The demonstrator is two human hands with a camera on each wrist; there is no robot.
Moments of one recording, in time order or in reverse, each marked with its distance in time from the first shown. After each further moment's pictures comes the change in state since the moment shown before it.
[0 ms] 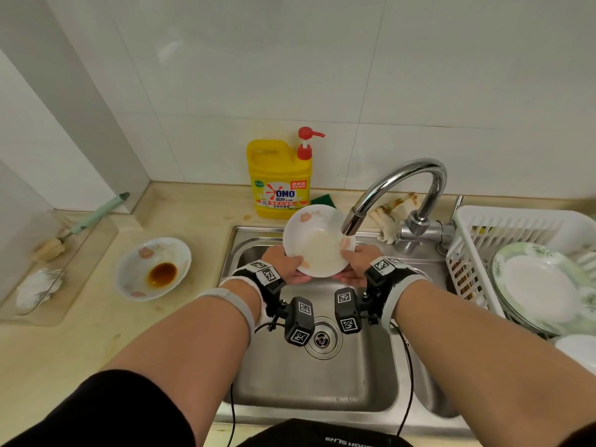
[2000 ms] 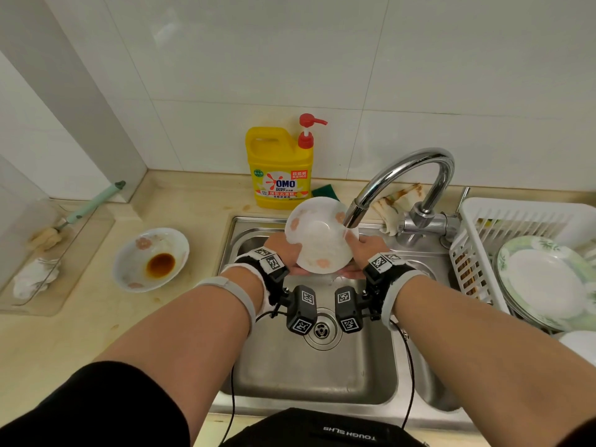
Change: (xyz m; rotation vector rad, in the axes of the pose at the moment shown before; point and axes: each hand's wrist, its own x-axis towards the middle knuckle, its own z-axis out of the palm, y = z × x) left_hand -0.008 0.018 0.004 0.123 0.037 0.006; right_hand -0.009 -0.003 -0.003 -0.087 0.047 -0.086
